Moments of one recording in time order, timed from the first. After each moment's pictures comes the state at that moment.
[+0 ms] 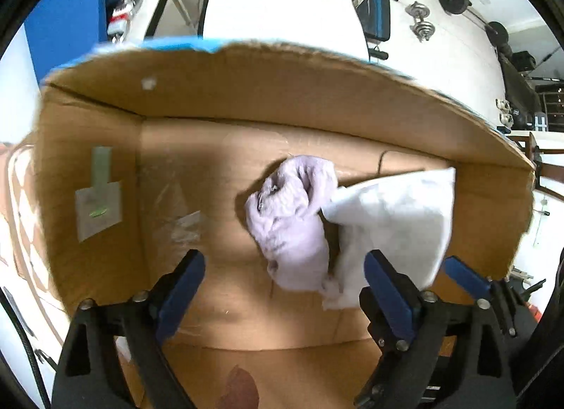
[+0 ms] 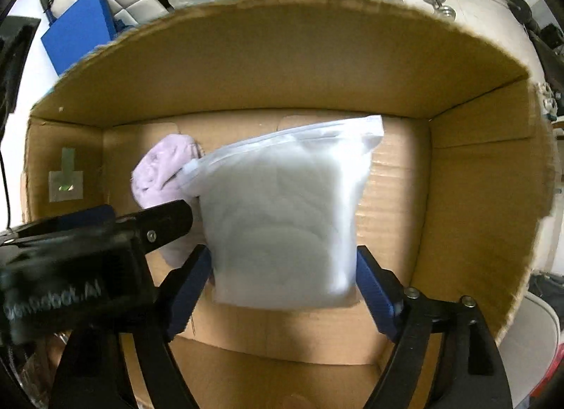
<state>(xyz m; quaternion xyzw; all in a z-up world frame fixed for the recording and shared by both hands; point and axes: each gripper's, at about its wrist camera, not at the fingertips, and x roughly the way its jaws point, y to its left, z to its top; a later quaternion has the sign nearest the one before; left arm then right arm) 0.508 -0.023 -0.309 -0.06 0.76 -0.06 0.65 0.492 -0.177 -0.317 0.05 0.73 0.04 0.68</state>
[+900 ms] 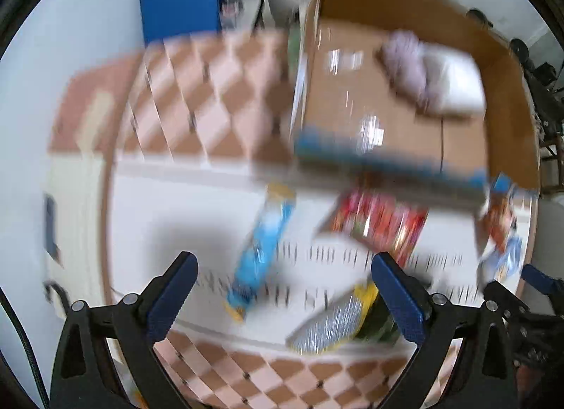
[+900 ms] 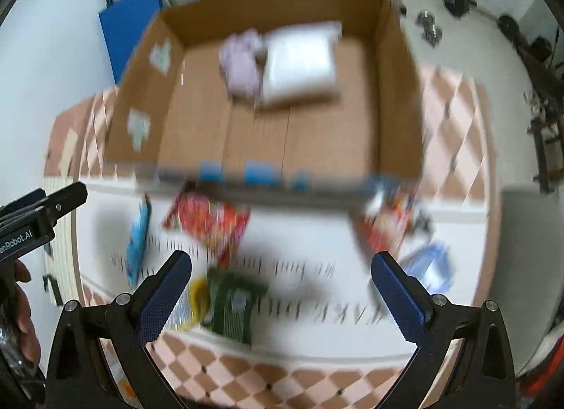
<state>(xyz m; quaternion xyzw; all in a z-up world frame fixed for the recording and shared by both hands) 0.262 0.066 -0.262 -0.02 0.70 0.03 0.71 0.262 -0.151 -0.244 0.05 0.70 0.04 0.71</state>
